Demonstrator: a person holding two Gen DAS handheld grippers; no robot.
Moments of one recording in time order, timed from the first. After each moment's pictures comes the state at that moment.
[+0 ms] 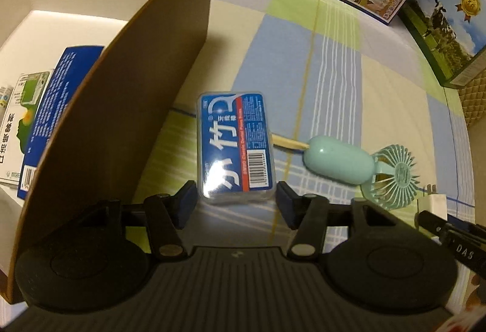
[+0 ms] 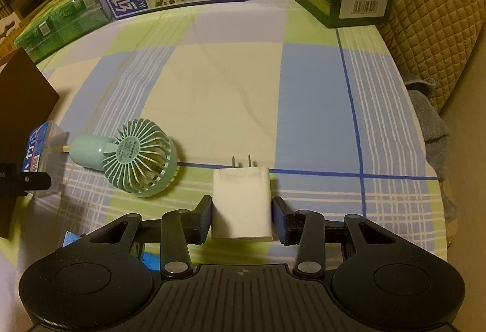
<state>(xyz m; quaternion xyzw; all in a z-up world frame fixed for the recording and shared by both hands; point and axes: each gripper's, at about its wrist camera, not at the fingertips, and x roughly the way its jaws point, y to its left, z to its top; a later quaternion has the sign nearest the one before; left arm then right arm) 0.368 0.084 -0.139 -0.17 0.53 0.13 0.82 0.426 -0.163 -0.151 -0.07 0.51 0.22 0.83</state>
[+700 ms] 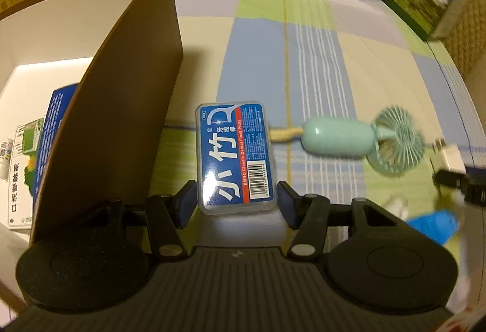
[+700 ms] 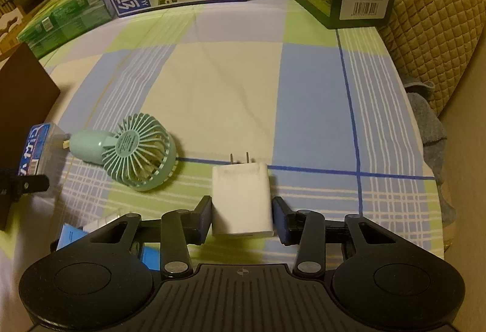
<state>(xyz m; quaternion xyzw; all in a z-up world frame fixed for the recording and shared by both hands) 0.360 0.069 -0.139 -0.06 0.52 0.08 0.85 0.423 -0.167 -0.151 -0.08 0.50 0.23 0.83</state>
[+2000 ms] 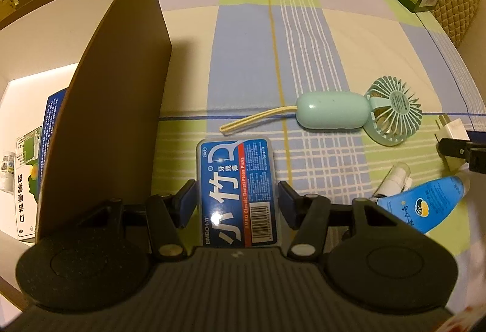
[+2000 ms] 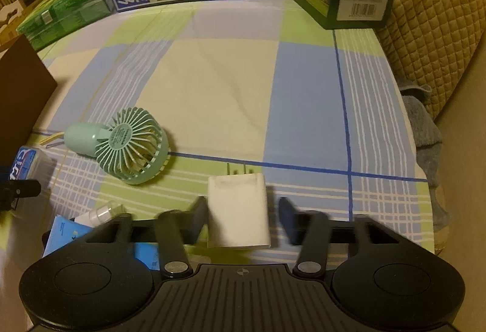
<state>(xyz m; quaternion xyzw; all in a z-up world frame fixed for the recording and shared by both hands) 0.358 0.063 -0.142 -0.02 0.54 0.06 0.84 0.424 -0.170 -0.150 -0.10 0.50 0.23 0.83</state>
